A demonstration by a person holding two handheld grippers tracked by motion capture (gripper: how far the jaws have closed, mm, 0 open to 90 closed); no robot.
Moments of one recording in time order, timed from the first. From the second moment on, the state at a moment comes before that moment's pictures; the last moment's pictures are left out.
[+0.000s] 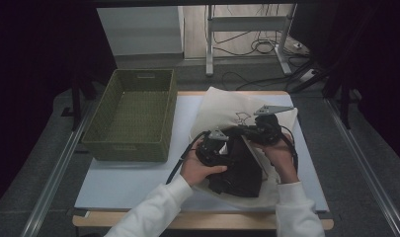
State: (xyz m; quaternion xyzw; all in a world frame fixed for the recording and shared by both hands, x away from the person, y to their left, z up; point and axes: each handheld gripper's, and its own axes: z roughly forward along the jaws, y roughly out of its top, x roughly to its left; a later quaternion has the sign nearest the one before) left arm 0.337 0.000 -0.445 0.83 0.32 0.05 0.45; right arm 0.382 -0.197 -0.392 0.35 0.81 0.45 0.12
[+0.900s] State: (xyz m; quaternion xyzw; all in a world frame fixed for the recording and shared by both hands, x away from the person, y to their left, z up) left arm 0.291 0.061 -0.464 0.82 0.36 0.08 0.43; right arm 0.382 -0.198 -0.393 0.35 0.81 0.45 0.13
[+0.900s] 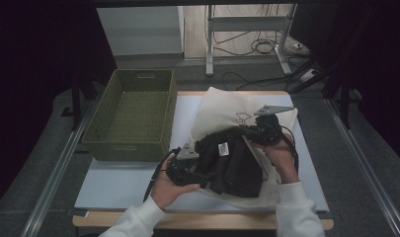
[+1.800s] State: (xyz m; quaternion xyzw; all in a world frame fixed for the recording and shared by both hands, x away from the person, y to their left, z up) left arm 0.333 0.016 -0.489 0.85 0.35 0.10 0.38; right arm 0.380 -0.193 -0.392 0.34 0.82 0.45 0.12
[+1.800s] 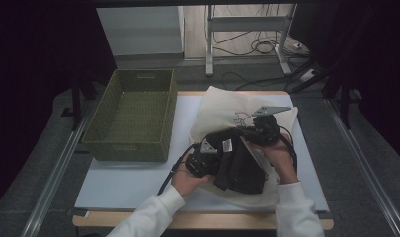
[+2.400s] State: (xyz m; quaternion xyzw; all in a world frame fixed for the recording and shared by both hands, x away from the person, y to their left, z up) left arm 0.353 0.007 -0.484 0.84 0.36 0.12 0.38; right arm 0.380 -0.193 -0.393 0.33 0.82 0.45 0.11
